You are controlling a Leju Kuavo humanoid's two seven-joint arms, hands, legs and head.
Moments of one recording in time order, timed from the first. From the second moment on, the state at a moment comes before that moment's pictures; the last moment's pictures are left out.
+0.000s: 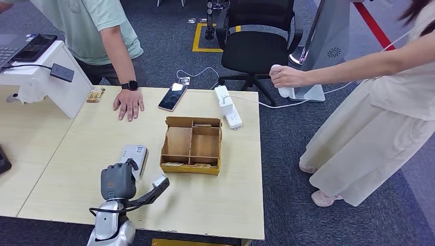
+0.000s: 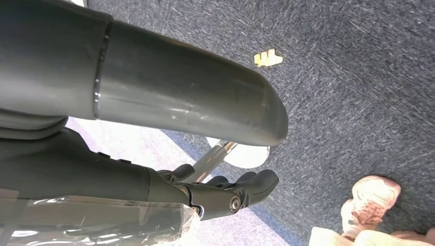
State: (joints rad) left arm -0.07 -0.17 0.14 -1.20 -1.51 0.54 -0.06; right arm 0.03 0.23 -0.38 -0.52 1.57 -0.41 0.12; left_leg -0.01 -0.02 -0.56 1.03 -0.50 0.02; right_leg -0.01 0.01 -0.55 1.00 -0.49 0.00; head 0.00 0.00
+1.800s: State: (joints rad) left arm -0.12 -0.21 0.04 -1.19 -1.50 0.49 -0.15; right arm -0.01 0.24 -0.38 -0.51 1.57 -0.41 0.12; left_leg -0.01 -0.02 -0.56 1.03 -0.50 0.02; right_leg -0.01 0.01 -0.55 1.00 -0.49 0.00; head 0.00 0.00
